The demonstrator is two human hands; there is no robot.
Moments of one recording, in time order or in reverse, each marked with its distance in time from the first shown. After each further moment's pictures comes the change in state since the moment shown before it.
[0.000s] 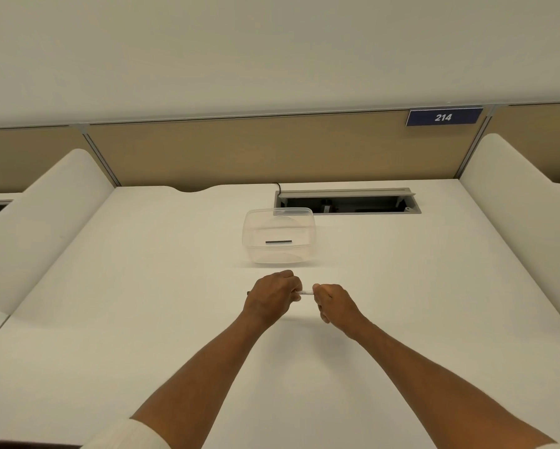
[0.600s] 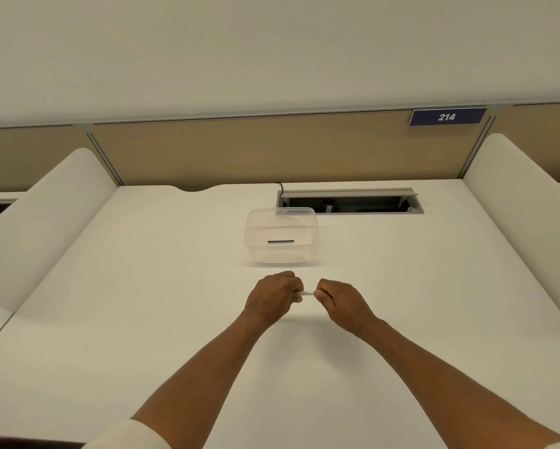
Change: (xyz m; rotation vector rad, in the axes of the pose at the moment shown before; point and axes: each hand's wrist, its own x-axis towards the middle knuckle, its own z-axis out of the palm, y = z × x) left_hand 0.000 -0.001 0.000 -0.027 -0.054 -0.030; right_hand 0.003 0.012 -0.015 -0.517 0.044 -0.372
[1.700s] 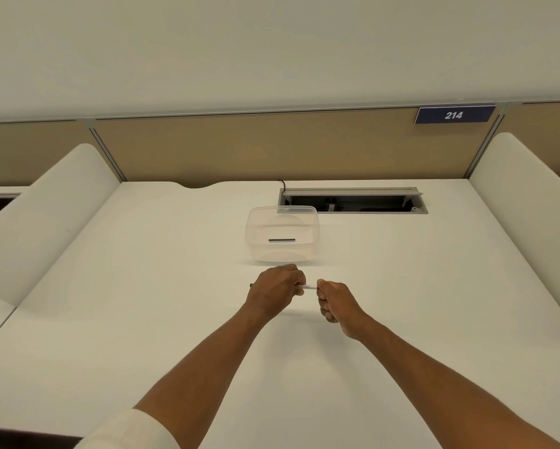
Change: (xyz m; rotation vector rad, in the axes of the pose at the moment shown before) left_hand 0.012 0.003 -0.005 0.018 0.035 0.012; right_hand 0.007 -0.024 -0.001 0.840 -0.092 0.554
